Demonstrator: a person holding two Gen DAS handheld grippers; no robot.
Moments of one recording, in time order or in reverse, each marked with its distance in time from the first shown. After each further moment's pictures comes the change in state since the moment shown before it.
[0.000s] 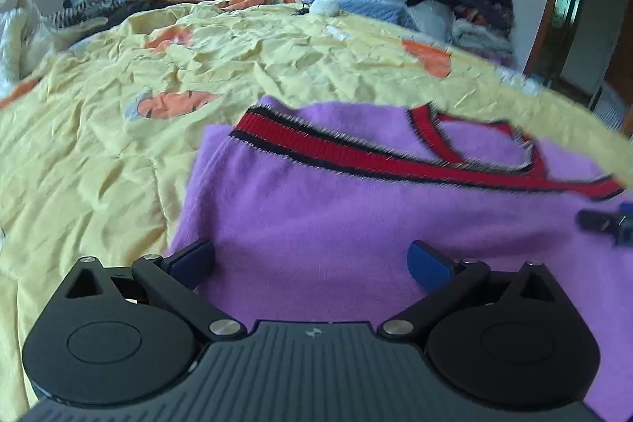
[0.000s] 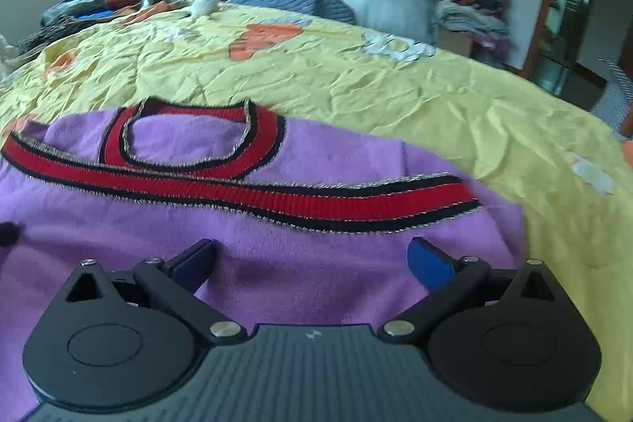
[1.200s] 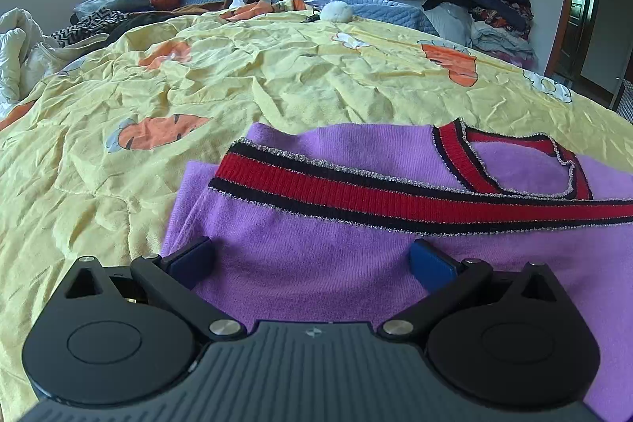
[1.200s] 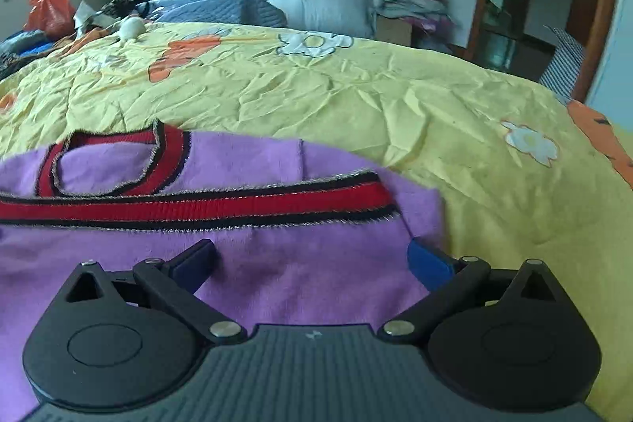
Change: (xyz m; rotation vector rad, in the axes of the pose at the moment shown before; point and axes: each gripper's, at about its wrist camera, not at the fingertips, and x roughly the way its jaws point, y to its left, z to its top) left arm 0.051 -0.013 0.021 0.039 -0.019 0.103; right arm -0.003 -0.045 -0.002 0.132 0.002 -0.106
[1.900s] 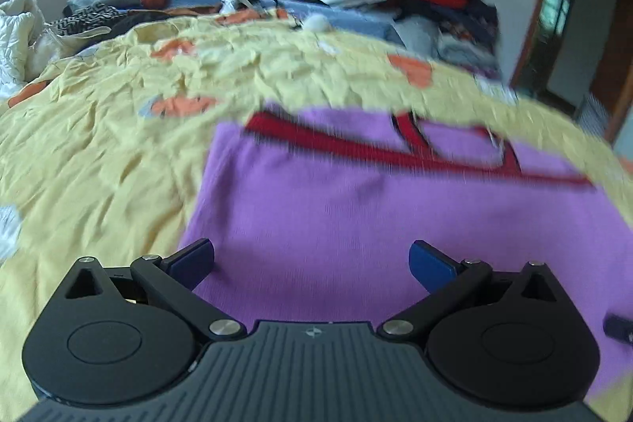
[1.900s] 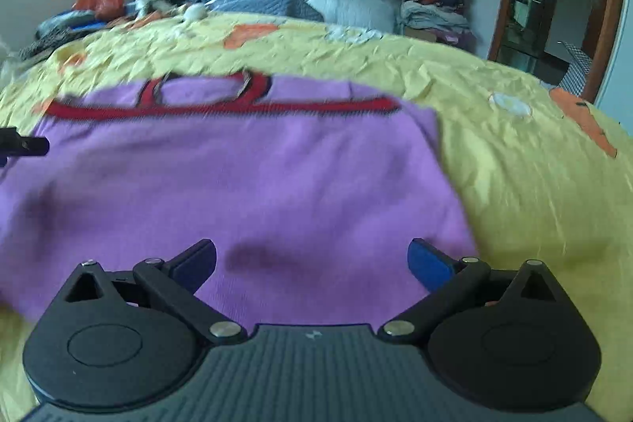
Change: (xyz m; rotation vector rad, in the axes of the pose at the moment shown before) left arm -0.081 0.029 -0.050 0.000 -0.010 -0.115; right arm -0.092 0.015 -0.104 -0.106 0.009 0.084
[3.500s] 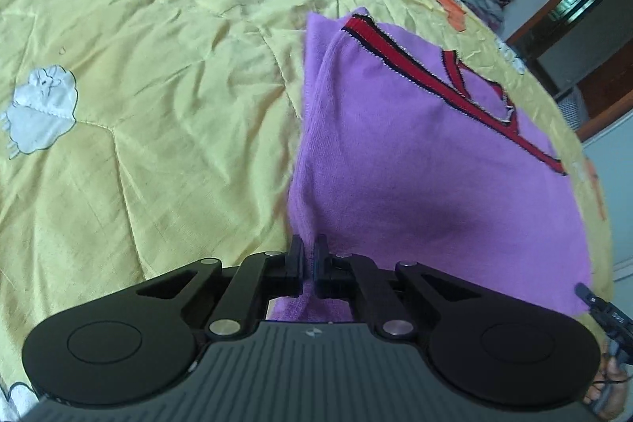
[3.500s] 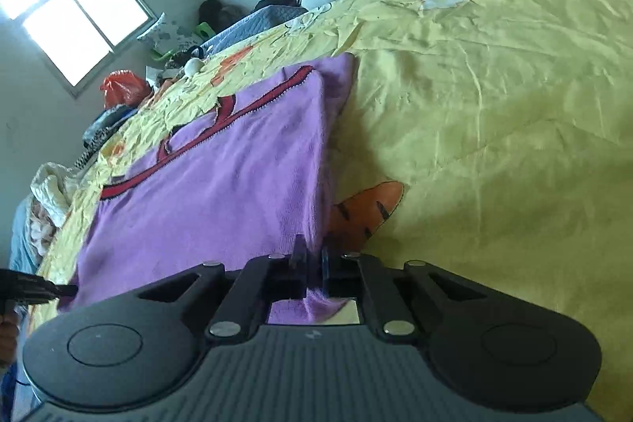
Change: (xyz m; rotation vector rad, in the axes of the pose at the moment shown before) left arm -0.015 0.114 0.006 -0.264 0.381 -0.213; right arm -0.024 -0.133 -0.036 0.435 -0.014 0.322
